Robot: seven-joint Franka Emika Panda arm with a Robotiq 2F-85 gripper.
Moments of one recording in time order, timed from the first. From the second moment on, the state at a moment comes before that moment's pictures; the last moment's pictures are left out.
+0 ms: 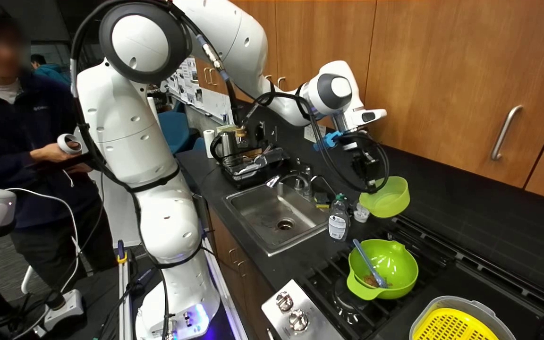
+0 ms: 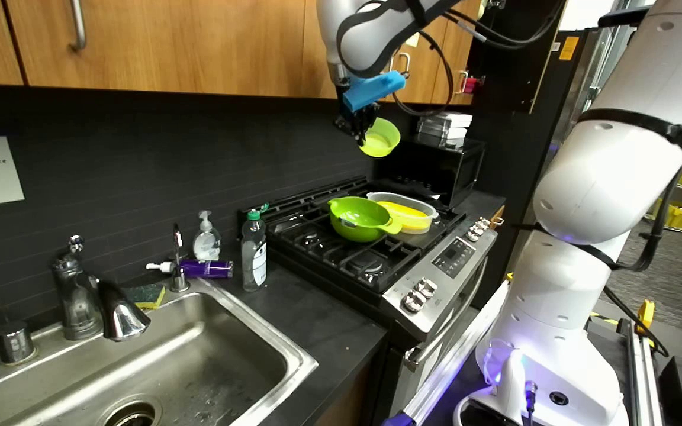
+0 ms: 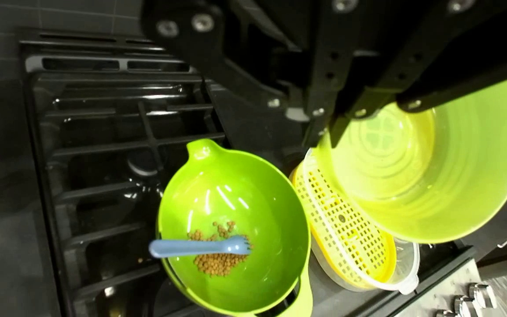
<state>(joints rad) -0.08 -0.17 0.02 -2.27 -0.60 2.11 0.59</state>
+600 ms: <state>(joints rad) -0.06 -0.17 0.03 -2.27 -0.53 1.98 0.36</state>
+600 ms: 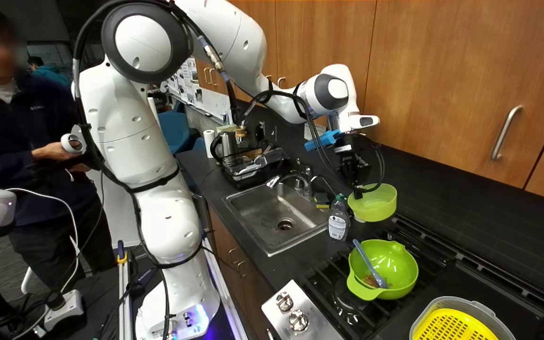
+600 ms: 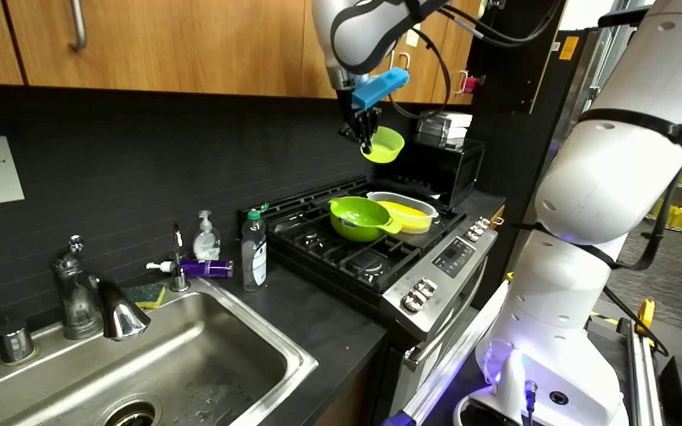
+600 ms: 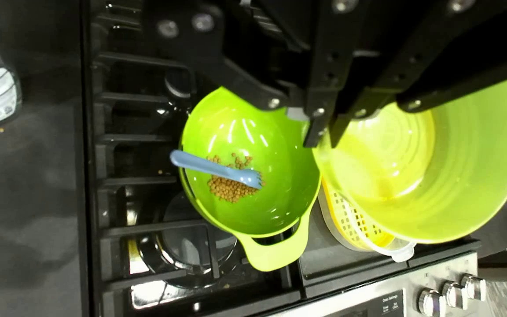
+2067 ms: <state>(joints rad) -0.04 -0.11 -0.01 -2.25 -0.50 1.94 0.08</state>
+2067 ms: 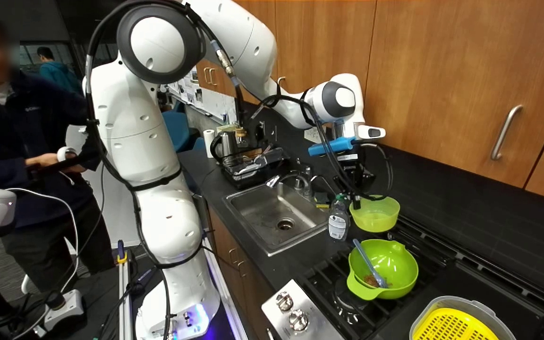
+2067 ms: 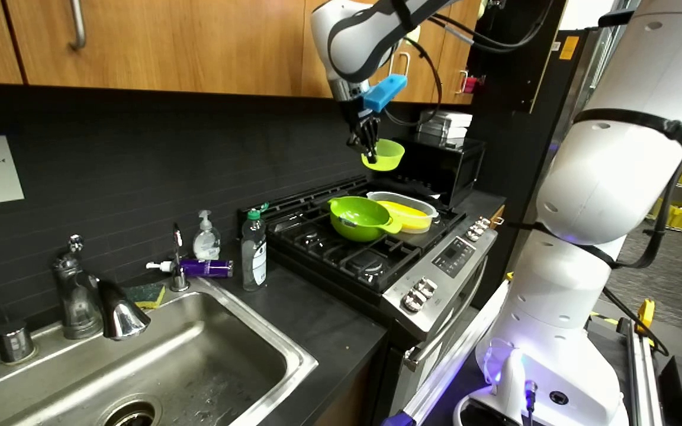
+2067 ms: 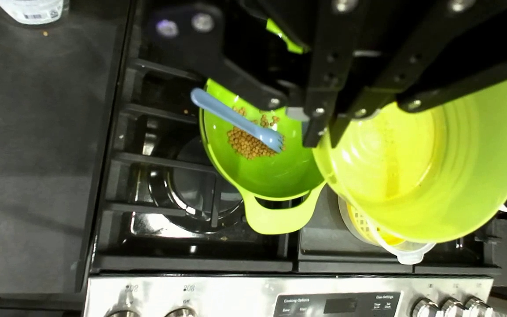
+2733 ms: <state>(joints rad) -0.04 -0.04 -0.01 -2.22 -0.47 1.89 -0.04</state>
